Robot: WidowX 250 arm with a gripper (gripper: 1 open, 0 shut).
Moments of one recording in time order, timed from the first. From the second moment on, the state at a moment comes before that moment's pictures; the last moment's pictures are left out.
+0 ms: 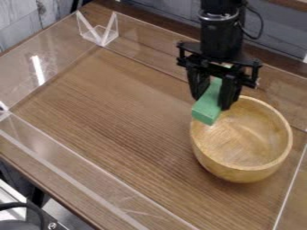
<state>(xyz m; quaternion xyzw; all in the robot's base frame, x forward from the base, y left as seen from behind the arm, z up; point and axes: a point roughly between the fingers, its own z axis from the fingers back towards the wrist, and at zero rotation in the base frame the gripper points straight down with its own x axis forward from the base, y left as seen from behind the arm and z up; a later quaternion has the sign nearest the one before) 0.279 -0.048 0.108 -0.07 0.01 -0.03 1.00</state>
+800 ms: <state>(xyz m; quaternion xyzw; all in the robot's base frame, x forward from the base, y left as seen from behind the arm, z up) 0.267 -0.041 0.119 -0.06 0.00 -0.03 1.00</state>
